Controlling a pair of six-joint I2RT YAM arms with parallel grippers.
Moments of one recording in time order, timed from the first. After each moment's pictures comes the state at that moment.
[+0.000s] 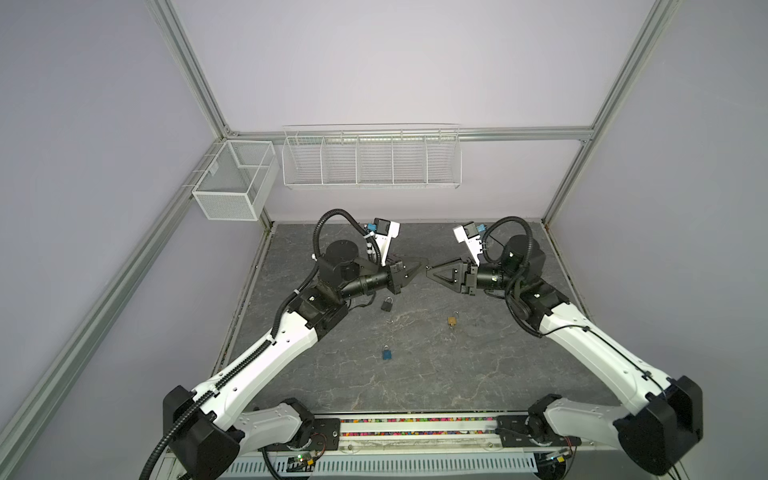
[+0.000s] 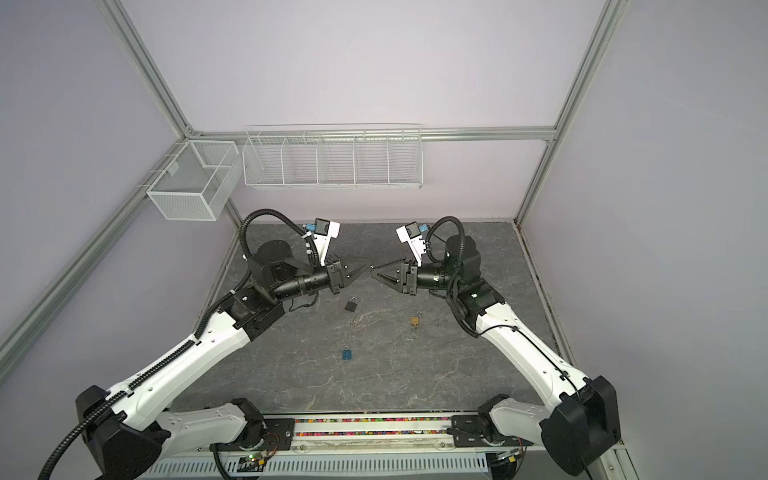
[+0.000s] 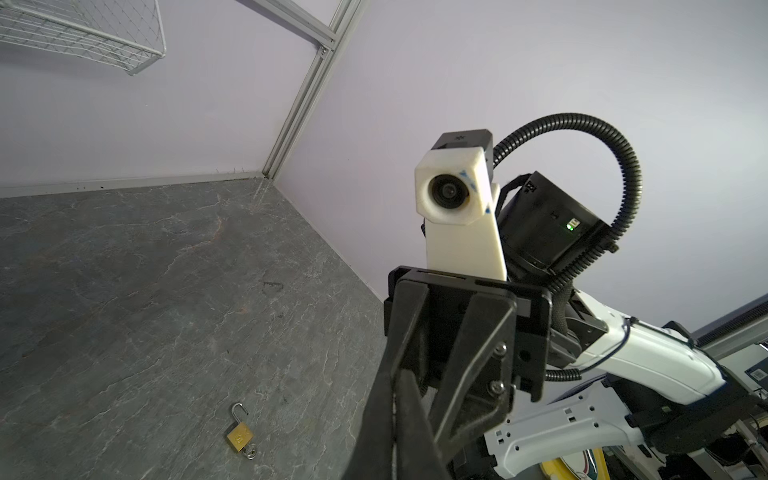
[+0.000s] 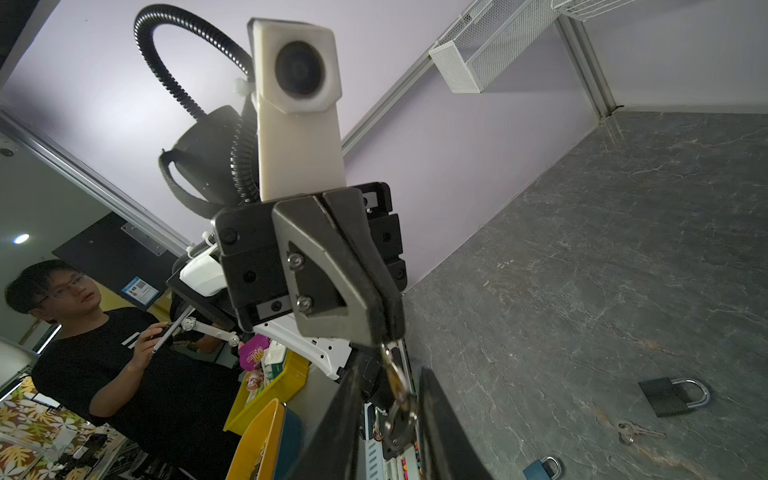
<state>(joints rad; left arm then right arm) -0.71 1.20 1.11 0.03 0.53 -0.58 0.50 1.23 1.02 0.14 -0.99 0.67</state>
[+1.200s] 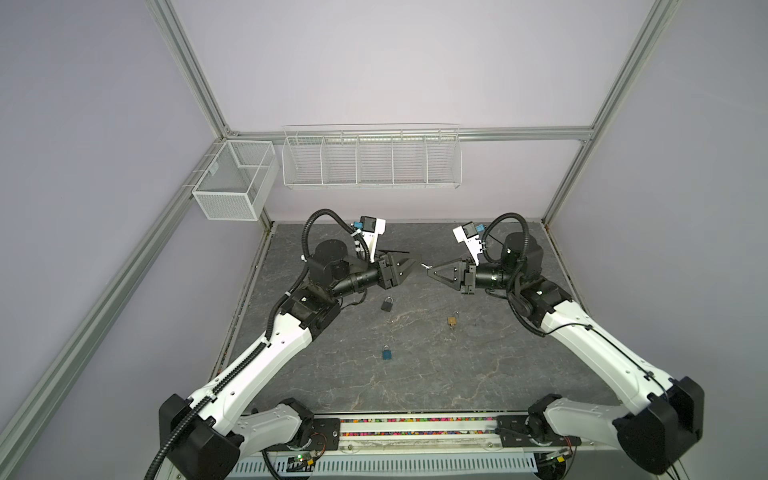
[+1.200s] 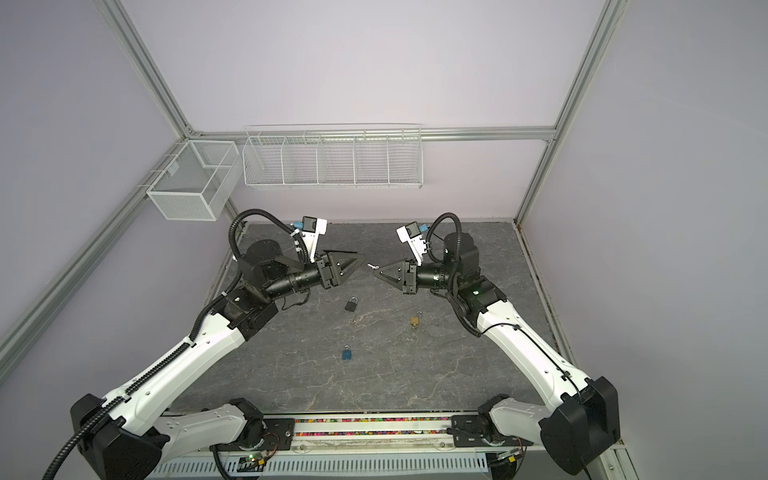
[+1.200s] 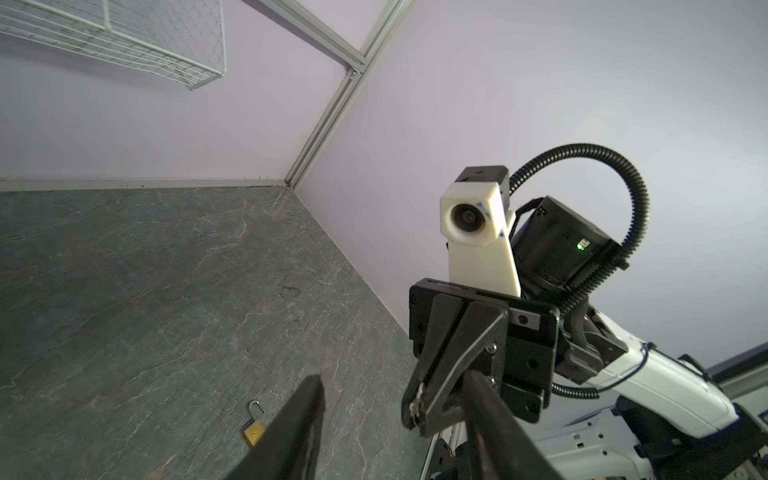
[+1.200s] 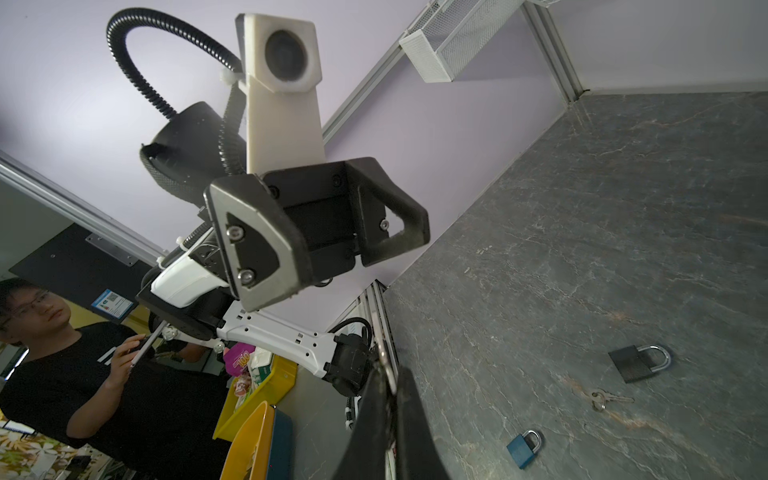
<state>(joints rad) -0.63 1.15 1.07 0.02 0.52 -0.64 0.49 1.23 1.07 -0.06 -0.92 0.58</state>
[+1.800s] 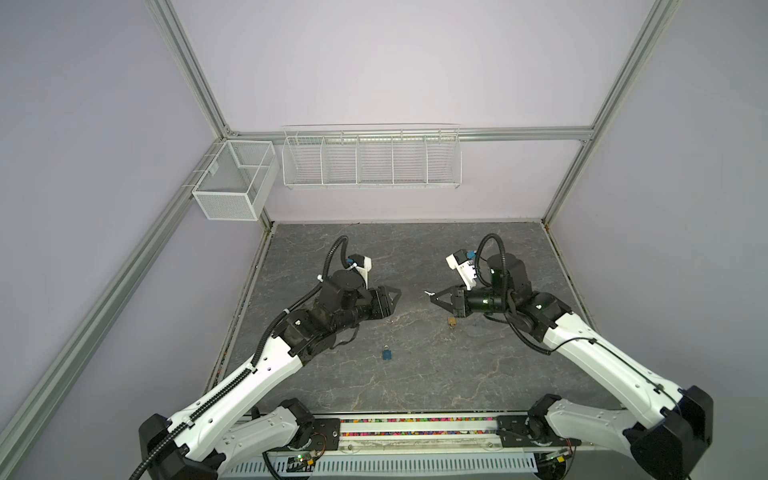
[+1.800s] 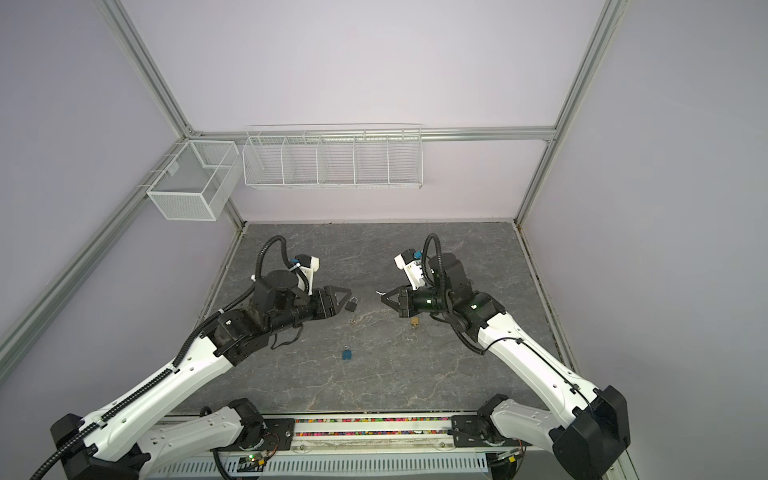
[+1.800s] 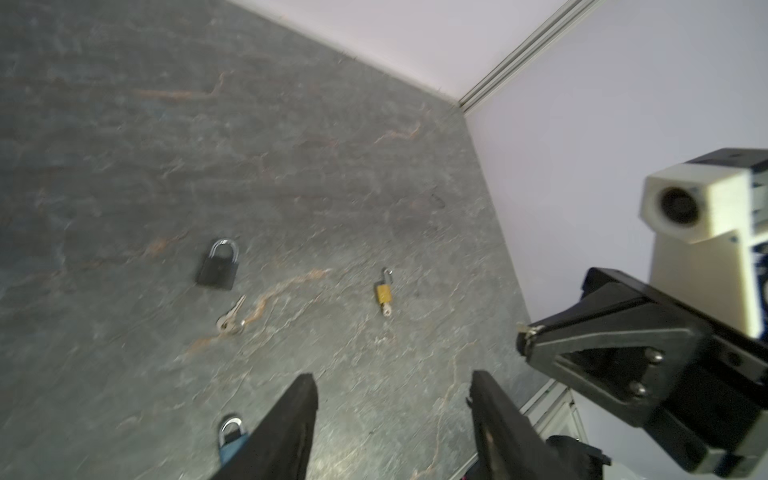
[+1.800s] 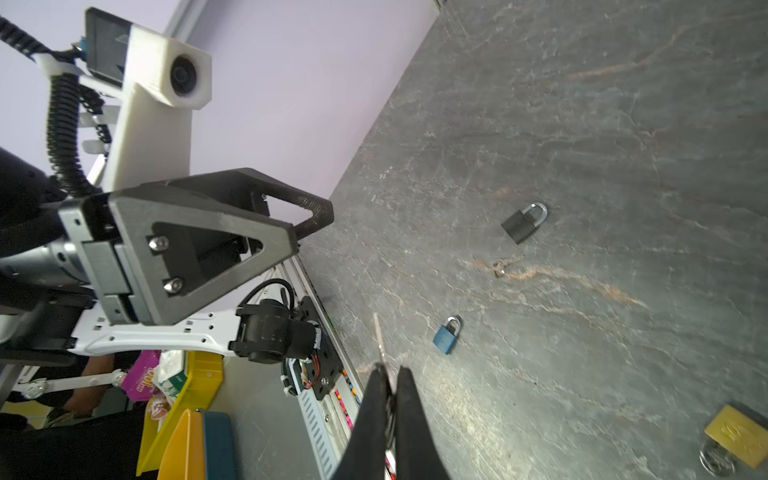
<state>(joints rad) -0.80 1.02 0.95 -0.50 0.02 -0.77 0.61 1.15 0.96 -0.40 -0.57 0.48</state>
